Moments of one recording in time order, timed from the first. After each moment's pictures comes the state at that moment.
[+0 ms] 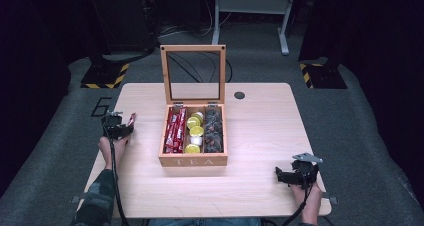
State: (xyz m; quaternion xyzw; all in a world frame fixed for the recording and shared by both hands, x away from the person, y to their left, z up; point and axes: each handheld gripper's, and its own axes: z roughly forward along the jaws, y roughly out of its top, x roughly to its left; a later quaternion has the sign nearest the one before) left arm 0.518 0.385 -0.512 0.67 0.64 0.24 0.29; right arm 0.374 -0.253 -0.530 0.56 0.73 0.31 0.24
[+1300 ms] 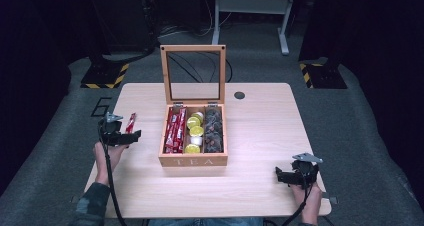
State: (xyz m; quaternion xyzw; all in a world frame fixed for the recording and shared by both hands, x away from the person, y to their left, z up) left arm 0.457 0.360 -0.461 0.72 0.55 0.26 0.34; right arm 0.374 -0.253 -0.530 0.56 0.73 0.31 0.24
